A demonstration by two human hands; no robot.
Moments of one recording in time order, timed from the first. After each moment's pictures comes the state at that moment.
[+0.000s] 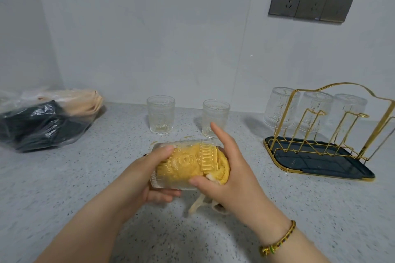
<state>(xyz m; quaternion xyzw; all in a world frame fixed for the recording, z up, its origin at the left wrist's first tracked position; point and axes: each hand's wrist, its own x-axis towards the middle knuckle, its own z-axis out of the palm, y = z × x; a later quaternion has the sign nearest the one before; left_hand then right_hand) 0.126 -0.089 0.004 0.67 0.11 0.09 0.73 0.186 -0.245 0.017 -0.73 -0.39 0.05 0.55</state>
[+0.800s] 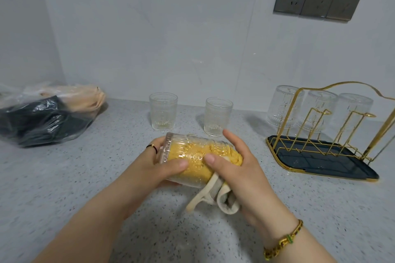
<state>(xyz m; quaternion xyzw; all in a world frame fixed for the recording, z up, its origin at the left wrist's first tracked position) 0.124 -0.089 0.005 0.71 0.08 0.12 0.69 0.193 -0.249 0.015 -0.68 -0.28 0.10 0.67</state>
